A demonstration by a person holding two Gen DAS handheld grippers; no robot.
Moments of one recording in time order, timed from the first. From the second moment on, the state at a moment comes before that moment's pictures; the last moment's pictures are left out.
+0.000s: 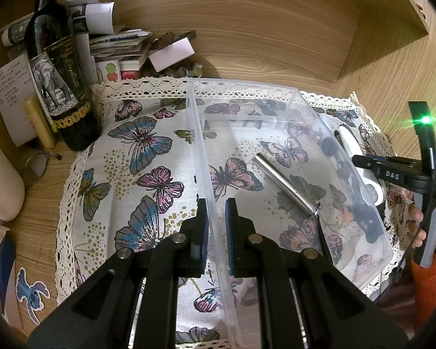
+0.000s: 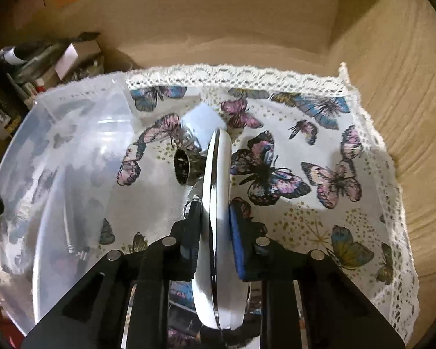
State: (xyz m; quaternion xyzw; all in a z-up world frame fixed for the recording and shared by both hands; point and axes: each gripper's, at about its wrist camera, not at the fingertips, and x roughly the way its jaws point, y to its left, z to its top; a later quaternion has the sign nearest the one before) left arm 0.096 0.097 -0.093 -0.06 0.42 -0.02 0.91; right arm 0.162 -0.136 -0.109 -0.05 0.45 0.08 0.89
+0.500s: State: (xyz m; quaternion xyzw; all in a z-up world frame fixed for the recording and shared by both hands) left arm 0.096 0.097 -0.094 -0.06 0.42 -0.02 0.91; right arm 0.130 -0.122 -0.051 -0.04 0.36 0.09 0.93
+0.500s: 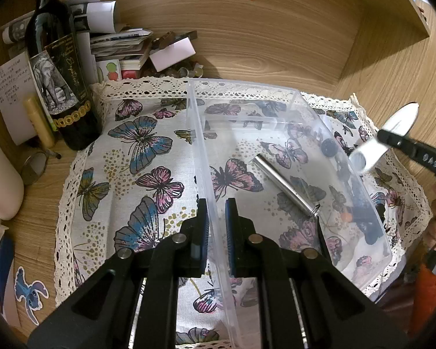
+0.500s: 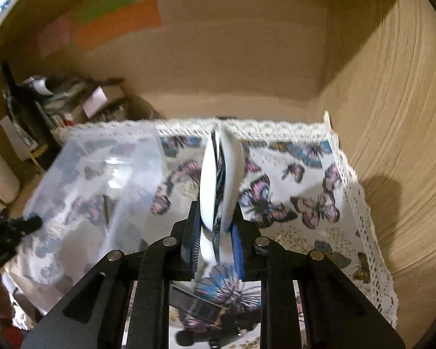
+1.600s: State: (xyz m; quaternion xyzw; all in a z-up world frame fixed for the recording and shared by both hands) left arm 0.097 0.097 -0.094 -0.07 0.42 -0.03 0.91; right arm 0.159 -0.018 -0.066 -0.10 0.38 0.18 0.90
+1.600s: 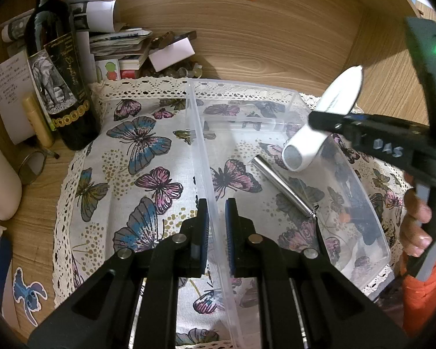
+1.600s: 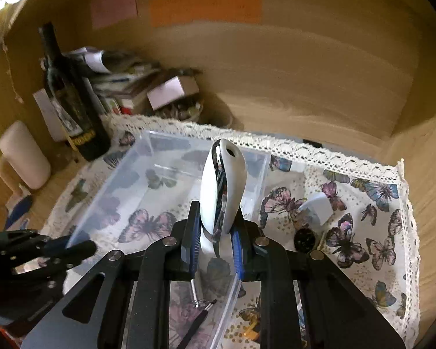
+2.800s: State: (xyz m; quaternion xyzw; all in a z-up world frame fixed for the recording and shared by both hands) left arm 0.097 0.095 -0.094 -0.07 0.41 -0.03 0.91; right arm 0.106 -0.078 -0.033 -0.07 0.34 0.16 0.92
